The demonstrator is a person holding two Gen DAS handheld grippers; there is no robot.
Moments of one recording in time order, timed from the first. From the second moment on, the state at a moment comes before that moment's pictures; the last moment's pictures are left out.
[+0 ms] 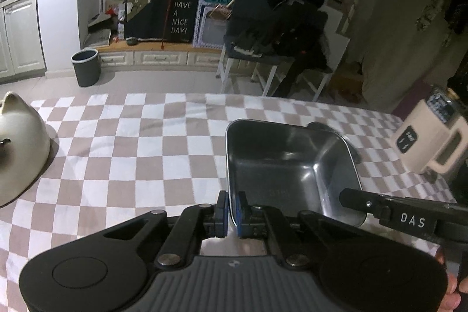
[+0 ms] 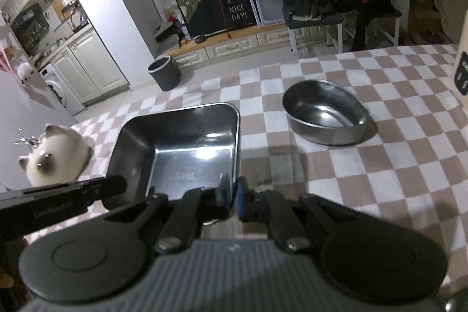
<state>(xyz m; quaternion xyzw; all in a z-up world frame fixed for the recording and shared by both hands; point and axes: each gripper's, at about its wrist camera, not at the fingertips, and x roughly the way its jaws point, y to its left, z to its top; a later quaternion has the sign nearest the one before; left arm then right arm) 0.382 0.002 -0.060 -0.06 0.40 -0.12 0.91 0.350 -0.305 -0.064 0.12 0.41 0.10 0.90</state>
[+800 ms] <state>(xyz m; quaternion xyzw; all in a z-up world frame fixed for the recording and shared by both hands) 0.262 -0.089 -0.019 -0.07 0.35 -0.21 0.91 0.221 -0.390 -0.015 0.08 0.35 0.08 0.93</state>
